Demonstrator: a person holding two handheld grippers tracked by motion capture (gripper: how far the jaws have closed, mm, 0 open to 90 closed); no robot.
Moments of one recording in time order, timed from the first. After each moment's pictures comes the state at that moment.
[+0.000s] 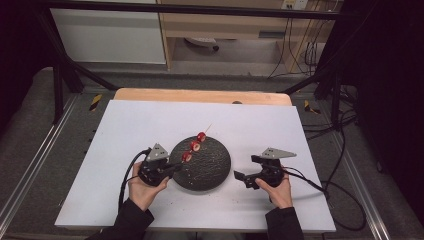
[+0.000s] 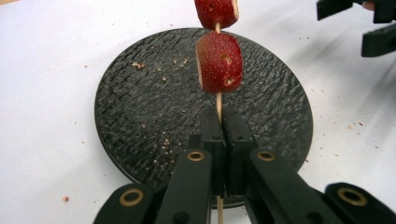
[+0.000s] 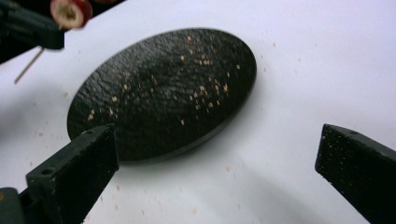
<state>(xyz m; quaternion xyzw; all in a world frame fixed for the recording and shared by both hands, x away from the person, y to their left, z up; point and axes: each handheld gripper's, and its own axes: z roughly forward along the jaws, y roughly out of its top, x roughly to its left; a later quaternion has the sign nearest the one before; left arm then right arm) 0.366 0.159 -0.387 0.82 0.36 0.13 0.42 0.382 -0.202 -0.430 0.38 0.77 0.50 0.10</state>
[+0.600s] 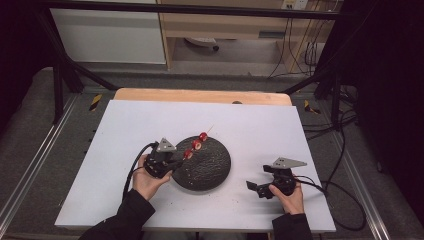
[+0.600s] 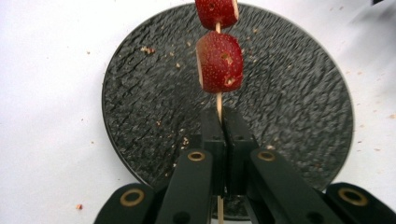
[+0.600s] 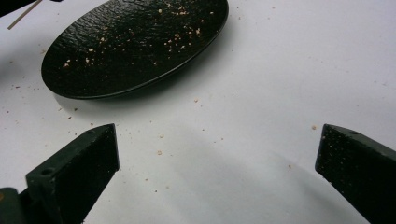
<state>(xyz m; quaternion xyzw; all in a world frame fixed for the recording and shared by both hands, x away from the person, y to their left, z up) 0.392 0.148 -0.395 0.85 0.37 0.12 0.36 0.366 -0.237 -0.452 0.40 0.79 0.46 0.09</state>
